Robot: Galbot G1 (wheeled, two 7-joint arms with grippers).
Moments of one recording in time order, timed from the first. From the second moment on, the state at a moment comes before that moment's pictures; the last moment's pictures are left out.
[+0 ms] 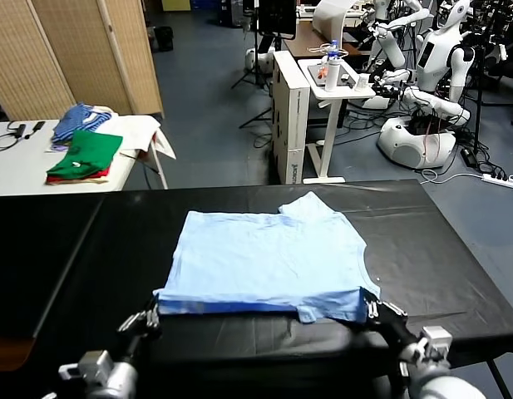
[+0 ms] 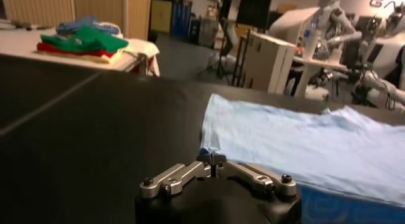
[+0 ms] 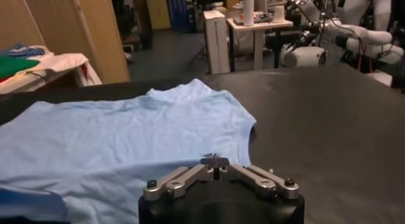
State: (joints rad) left arm 1.60 -1.30 -0.53 -2.13 -0.41 0.26 -0.17; right arm -1.40 1.00 0.44 2.01 0.63 -0.35 0.20
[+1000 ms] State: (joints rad) left arm 1.41 -1.16 -0.42 -1.95 -0.39 0.25 -0.17; right arm -1.31 1.01 0.40 1.93 0.61 -0.39 0.17
